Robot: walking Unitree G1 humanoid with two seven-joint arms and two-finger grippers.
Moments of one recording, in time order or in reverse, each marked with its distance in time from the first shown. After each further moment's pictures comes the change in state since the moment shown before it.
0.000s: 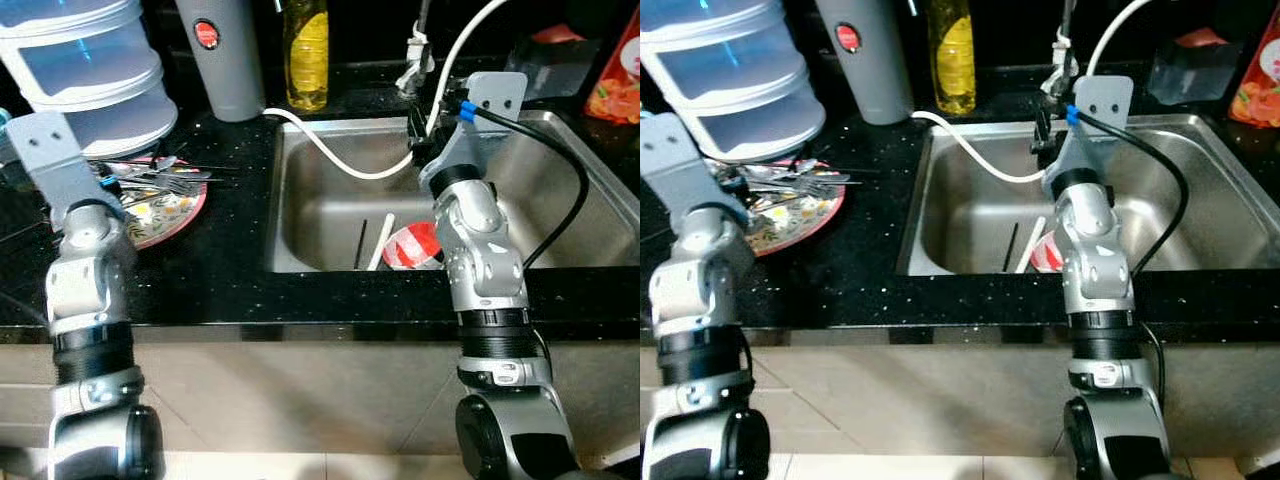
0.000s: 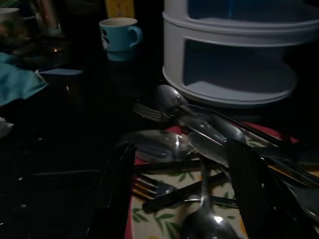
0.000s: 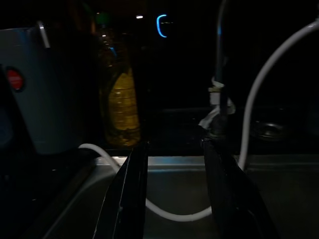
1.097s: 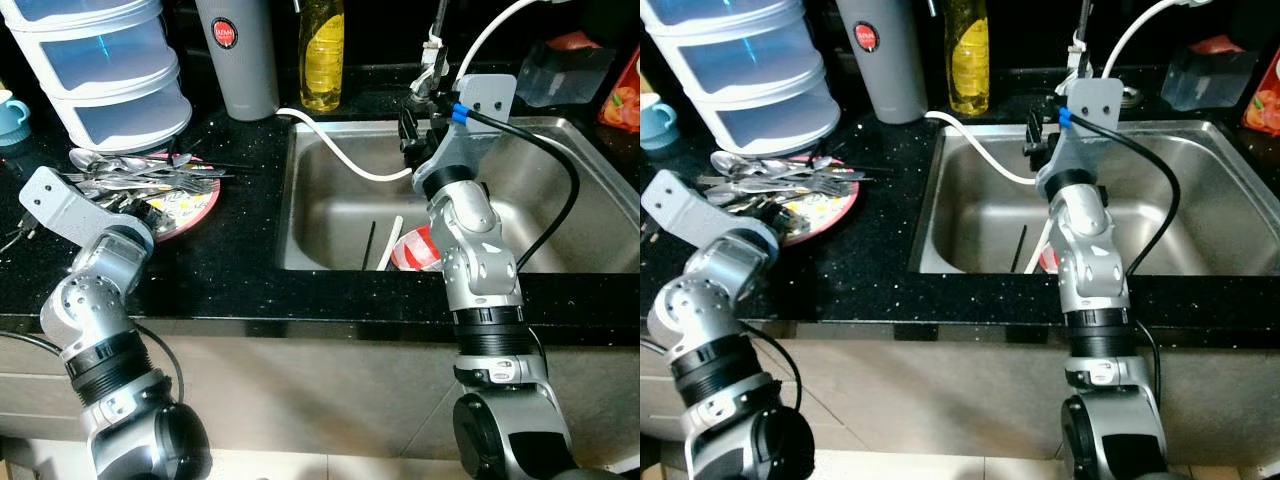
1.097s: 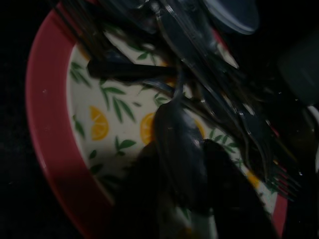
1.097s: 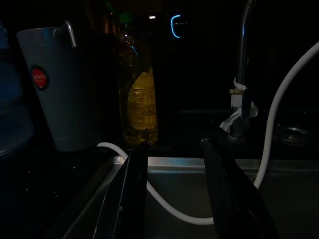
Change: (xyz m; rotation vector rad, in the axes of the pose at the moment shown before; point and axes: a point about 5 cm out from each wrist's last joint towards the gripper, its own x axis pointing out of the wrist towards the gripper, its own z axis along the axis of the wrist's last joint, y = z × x) left arm -0.010 -0.010 -0.033 -0.565 0.426 -0.173; right arm 0.002 0.005 -0.004 0.011 0.003 0.035
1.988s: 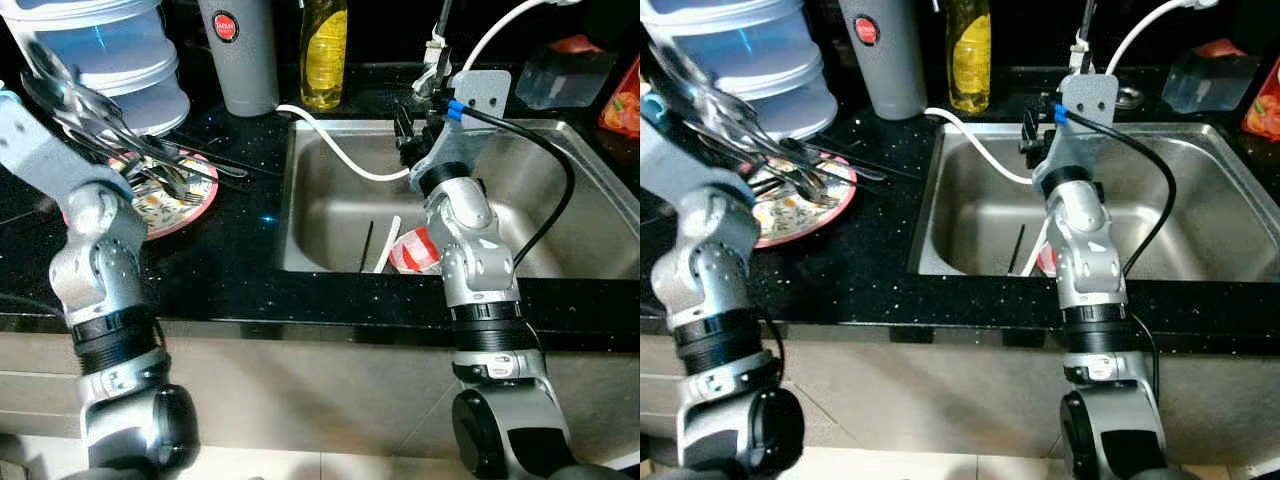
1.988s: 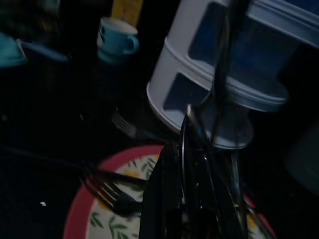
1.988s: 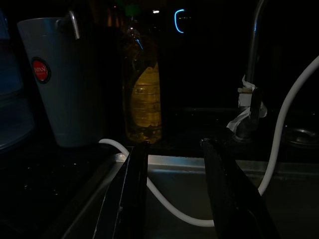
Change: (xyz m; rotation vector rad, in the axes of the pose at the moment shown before) left arm -0.017 -0.050 0.047 0.333 -0.519 0.046; right arm 0.003 0.001 0.000 0.000 0.003 0.004
